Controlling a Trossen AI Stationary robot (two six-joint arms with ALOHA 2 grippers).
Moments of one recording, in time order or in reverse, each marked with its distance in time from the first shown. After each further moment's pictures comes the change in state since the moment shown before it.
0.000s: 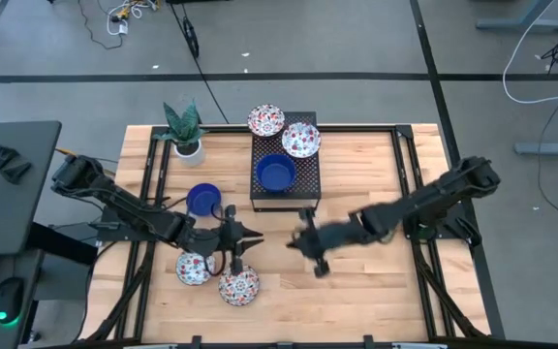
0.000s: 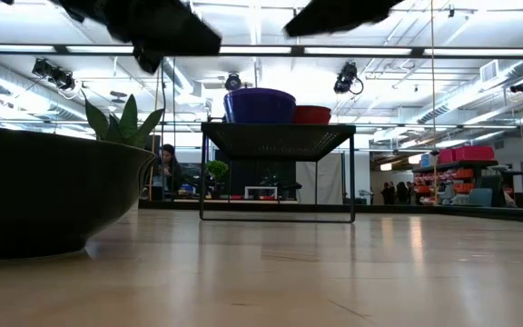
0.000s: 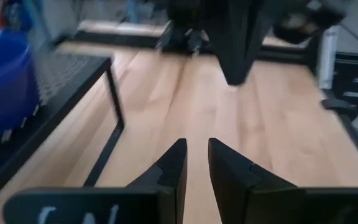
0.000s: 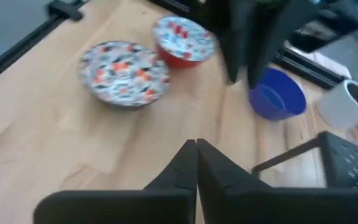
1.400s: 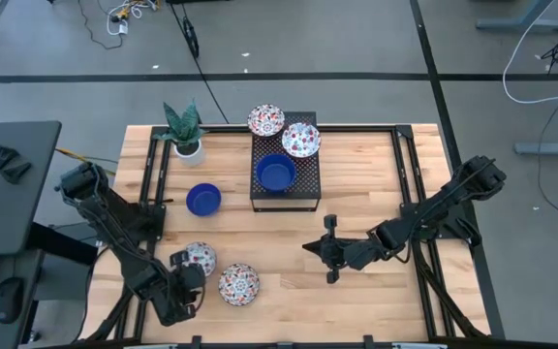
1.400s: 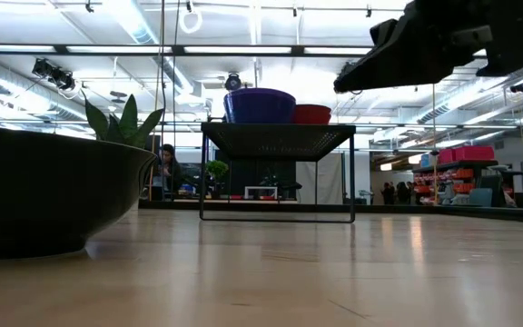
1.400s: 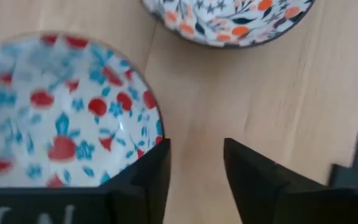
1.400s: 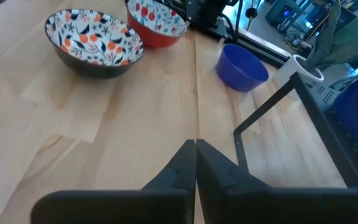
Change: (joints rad) left arm -0.493 0.124 0.217 -1.014 0.254 -0.887; right arm 0.147 -0.040 -0.363 0.395 0.333 0.077
